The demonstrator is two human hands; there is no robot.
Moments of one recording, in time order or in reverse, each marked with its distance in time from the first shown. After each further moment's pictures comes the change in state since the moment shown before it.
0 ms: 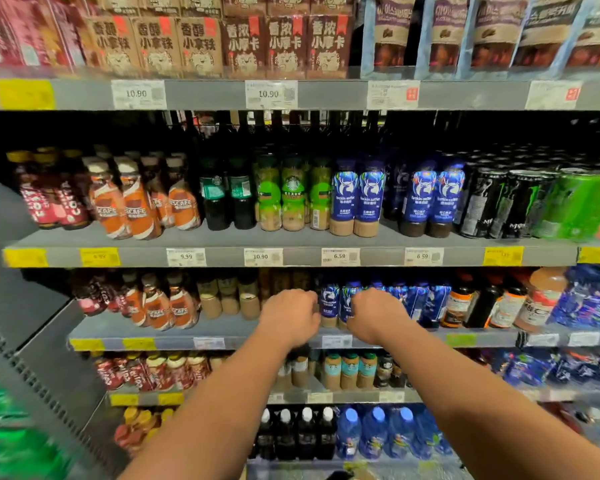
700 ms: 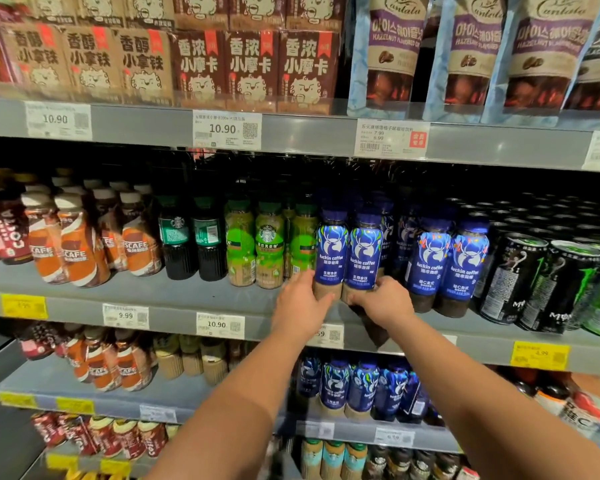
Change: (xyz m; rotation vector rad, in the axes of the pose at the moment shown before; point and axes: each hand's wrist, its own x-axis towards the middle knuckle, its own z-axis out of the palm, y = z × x) left_hand 0.179 0.031 -0.001 -0.559 0.362 -0.241; right_hand 0.165 0.088 -0.046 0.871 0.252 0.246
